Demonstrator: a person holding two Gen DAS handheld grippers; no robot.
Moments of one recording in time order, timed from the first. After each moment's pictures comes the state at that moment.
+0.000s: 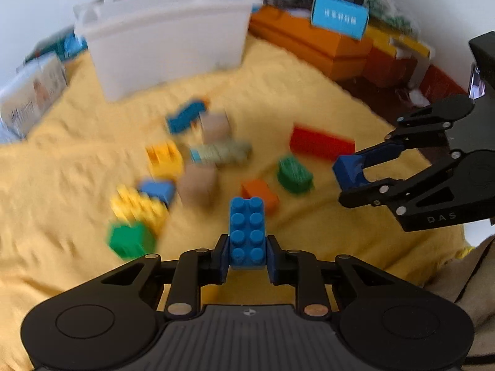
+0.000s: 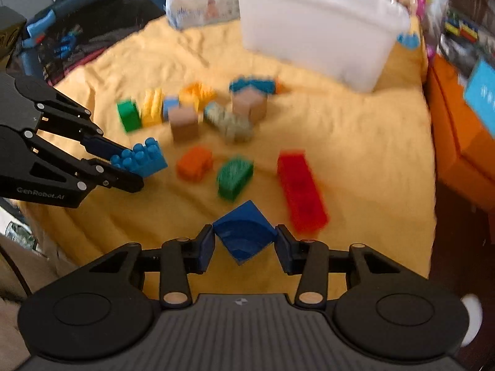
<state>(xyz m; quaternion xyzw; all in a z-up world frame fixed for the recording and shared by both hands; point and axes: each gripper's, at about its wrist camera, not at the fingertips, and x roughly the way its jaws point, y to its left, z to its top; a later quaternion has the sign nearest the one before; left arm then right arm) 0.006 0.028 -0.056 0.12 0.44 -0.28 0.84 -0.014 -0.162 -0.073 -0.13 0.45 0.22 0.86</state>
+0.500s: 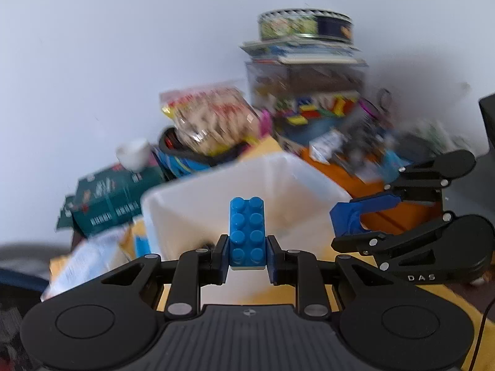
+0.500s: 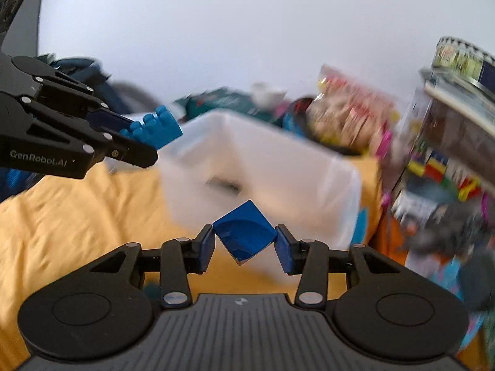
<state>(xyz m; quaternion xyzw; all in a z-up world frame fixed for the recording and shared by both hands) 0.164 0.017 0.076 0.12 0.26 -0.24 0.93 0.131 -0.150 0.030 -0.15 0.28 0.18 0.93</state>
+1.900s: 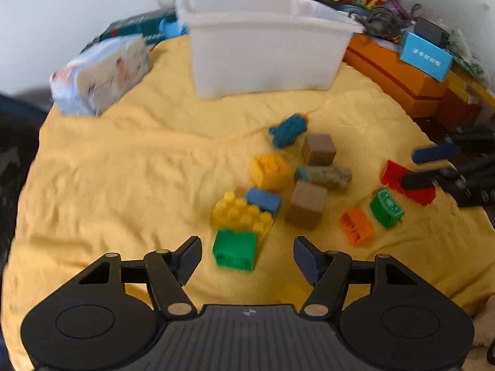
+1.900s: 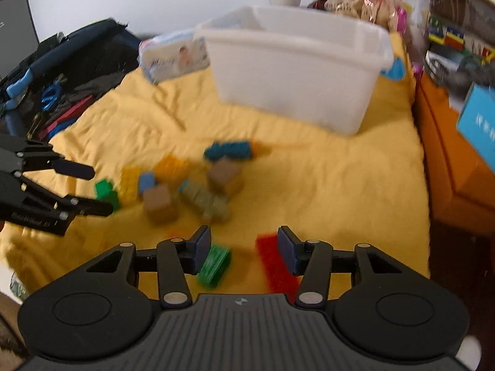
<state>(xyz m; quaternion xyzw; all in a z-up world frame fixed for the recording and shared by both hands) 0.037 0.082 -0.067 0.06 0.45 -0.16 0.88 0.030 -0.163 -0.058 -0.07 0.42 0.21 0.88</state>
